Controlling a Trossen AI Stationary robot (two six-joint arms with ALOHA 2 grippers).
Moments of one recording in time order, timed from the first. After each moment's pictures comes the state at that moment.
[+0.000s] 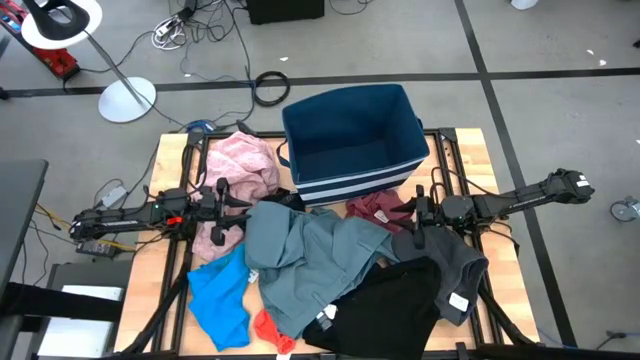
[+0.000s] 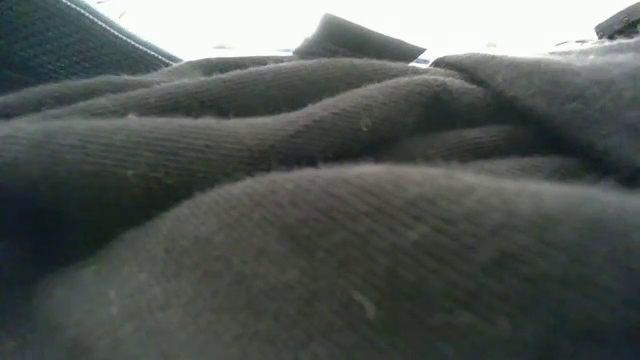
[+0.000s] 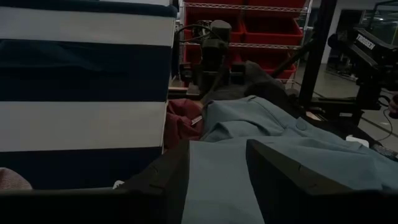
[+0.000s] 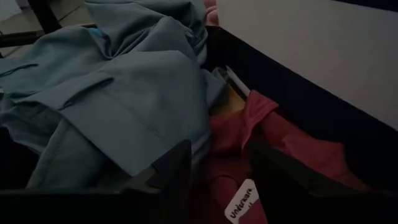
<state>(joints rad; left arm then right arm) 0.08 0.01 0.01 0.02 0.06 -0.06 0.17 0.43 0.03 0.10 0.32 0.16</state>
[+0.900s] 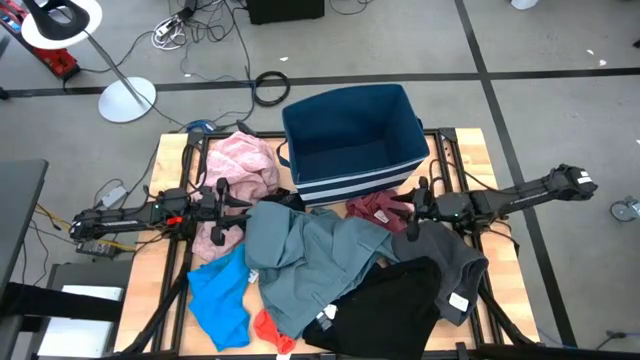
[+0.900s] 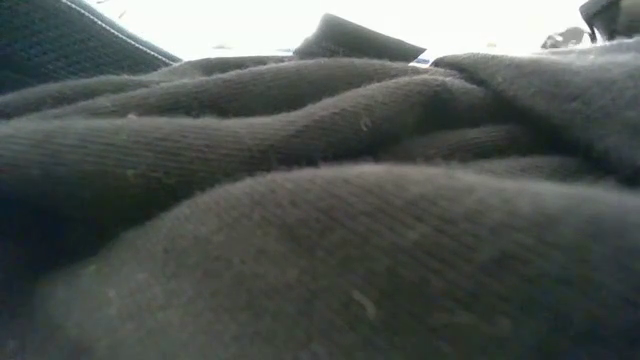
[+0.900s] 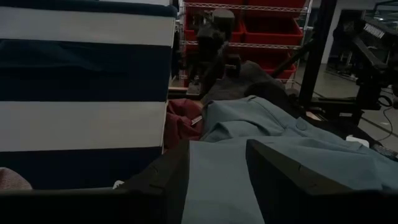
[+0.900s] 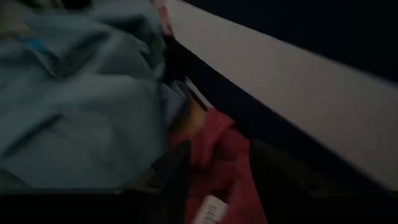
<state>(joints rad) 0.08 0.01 0.01 0.02 0.06 -0.06 0.17 0.56 0.21 -0.06 0.49 0.19</state>
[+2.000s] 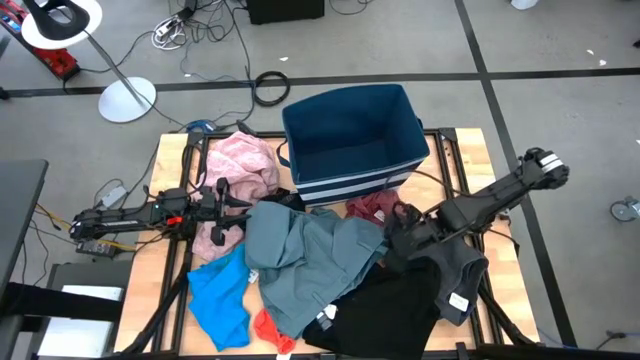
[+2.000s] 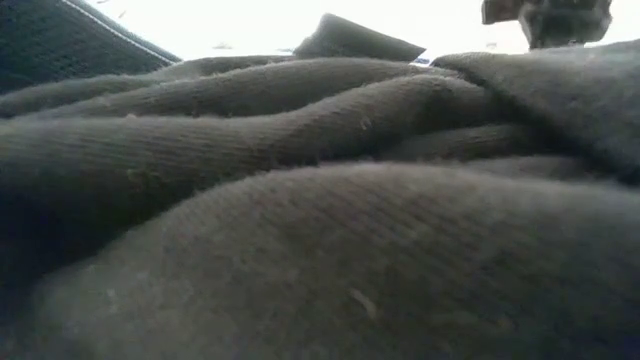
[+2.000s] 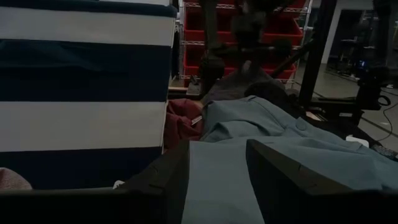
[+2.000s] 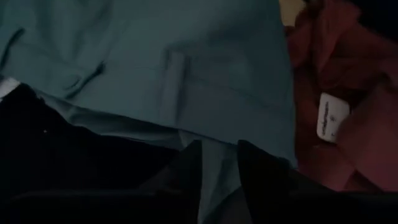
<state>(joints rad) 0.08 0.01 0.01 0.02 0.06 -0.06 0.44 1.29 1.00 -0.82 0.31 0.84</state>
